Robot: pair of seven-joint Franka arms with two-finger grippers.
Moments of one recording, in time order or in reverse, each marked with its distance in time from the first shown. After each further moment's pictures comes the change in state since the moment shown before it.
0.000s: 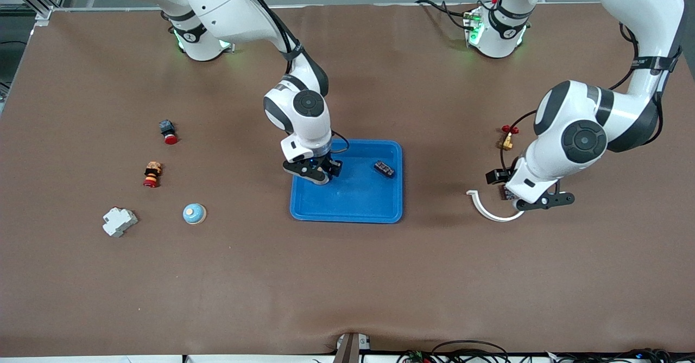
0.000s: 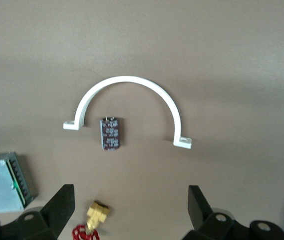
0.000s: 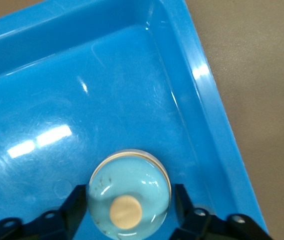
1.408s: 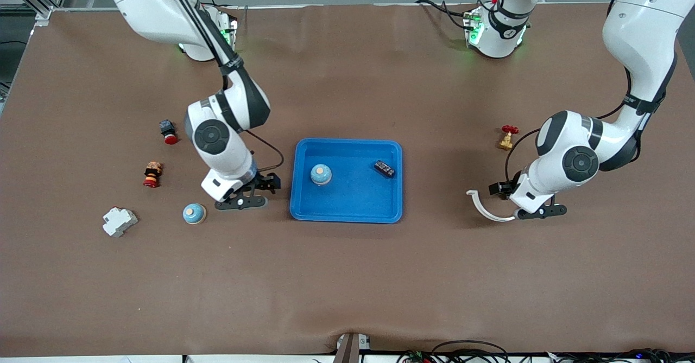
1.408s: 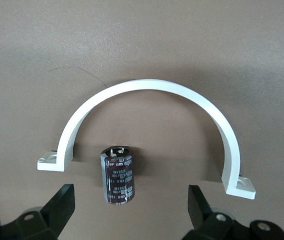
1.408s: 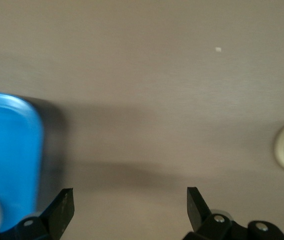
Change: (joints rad) left arm 0.106 0.190 -0.003 -0.084 0.127 0.220 -0.010; right arm -0.334 -0.180 -0.014 -0.093 0.145 -0.141 -0.993
